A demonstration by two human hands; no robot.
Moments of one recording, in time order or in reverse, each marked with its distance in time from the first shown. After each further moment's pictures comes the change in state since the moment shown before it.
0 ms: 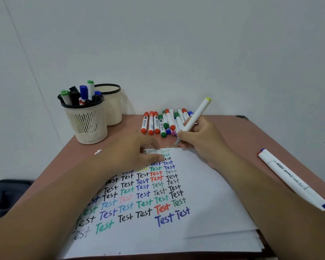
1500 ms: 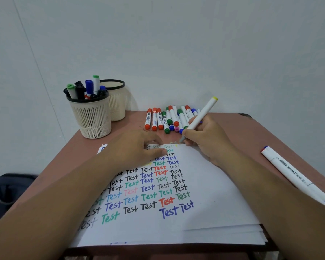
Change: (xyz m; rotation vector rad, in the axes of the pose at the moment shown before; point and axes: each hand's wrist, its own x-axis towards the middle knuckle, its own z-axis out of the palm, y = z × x) left_hand -0.006 0.000 0.005 -0.016 0.025 -0.042; right_hand -0.005 0.002 -0.002 -0.073 0.025 0.012
